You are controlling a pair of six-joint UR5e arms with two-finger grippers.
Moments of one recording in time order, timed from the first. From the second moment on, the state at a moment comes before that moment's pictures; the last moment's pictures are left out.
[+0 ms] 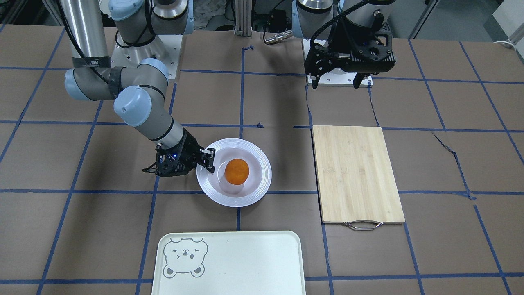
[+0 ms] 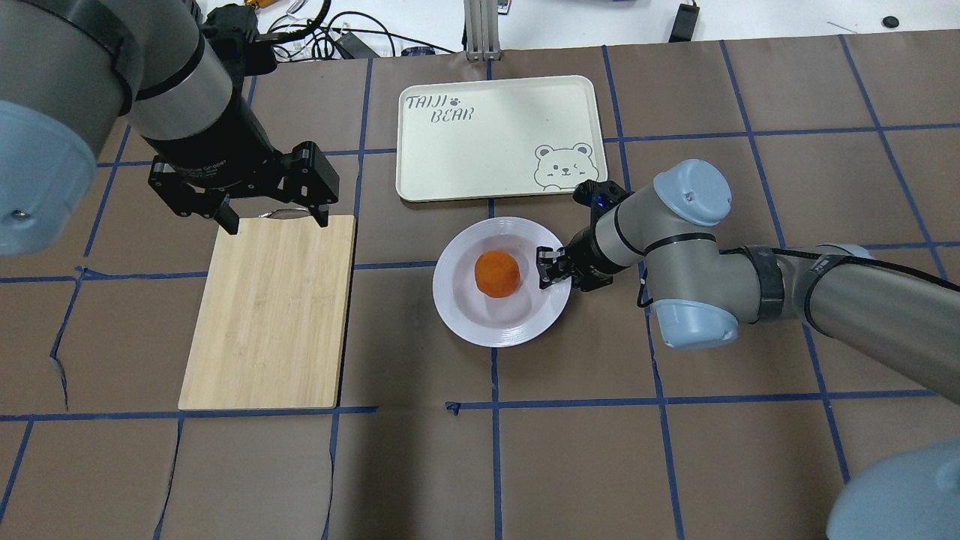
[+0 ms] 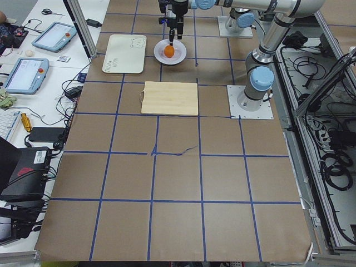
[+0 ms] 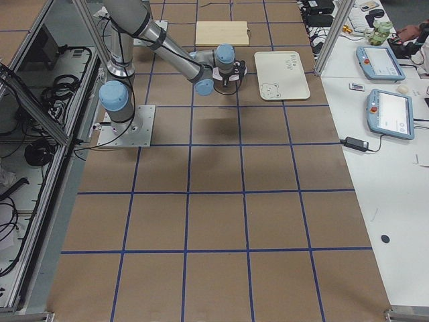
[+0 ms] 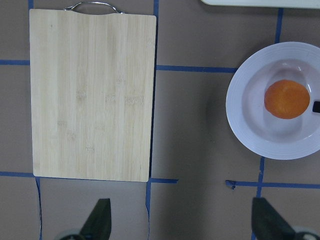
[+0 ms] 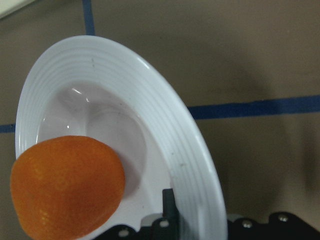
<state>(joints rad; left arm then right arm) -1.65 -1.48 -1.62 -1.61 1.57 -0.13 1.63 -1.24 2.11 -2.57 -1.11 0.21</state>
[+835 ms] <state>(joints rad) -1.65 -1.48 -1.63 -1.61 1.58 -0.12 1.57 -1.16 1.76 -2.37 -1.07 0.29</state>
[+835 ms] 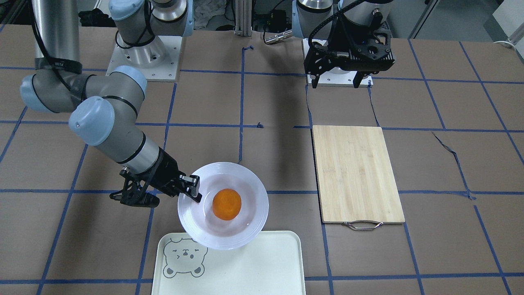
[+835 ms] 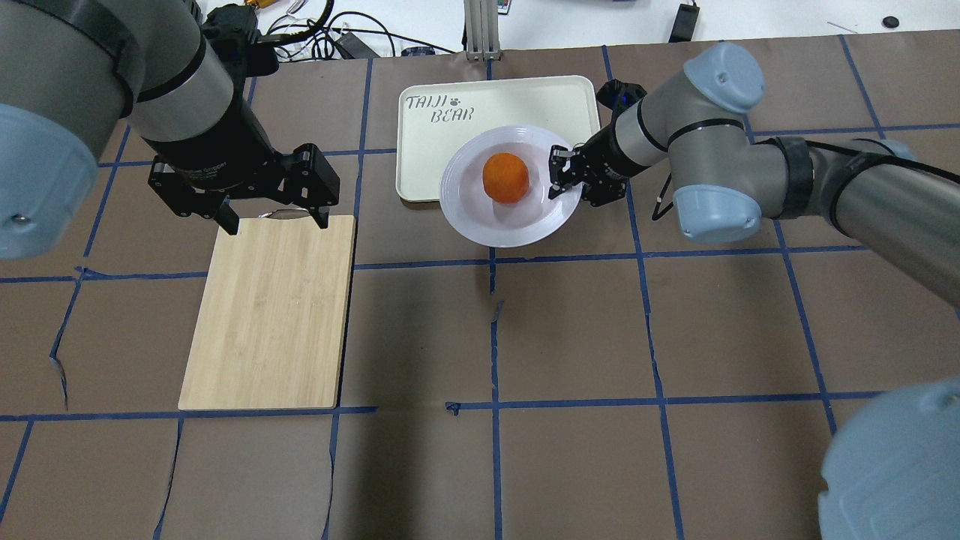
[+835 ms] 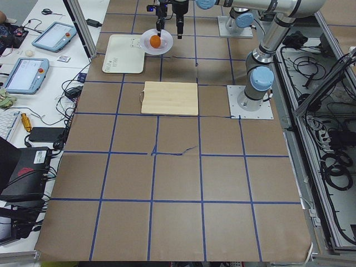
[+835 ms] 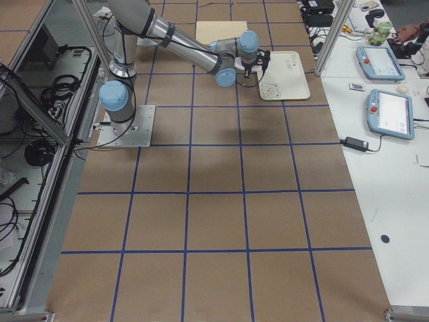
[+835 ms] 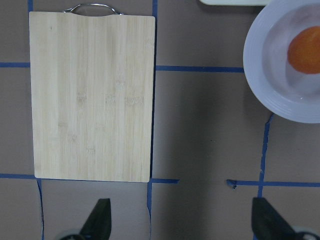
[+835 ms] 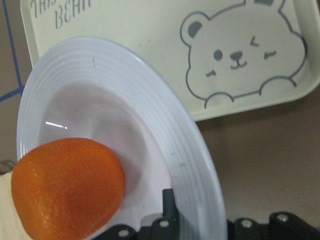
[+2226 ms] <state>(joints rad) -1.63 -1.47 -1.62 -1.61 1.57 -0.12 1.57 -0.81 1.38 -2.37 -1.10 0.38</state>
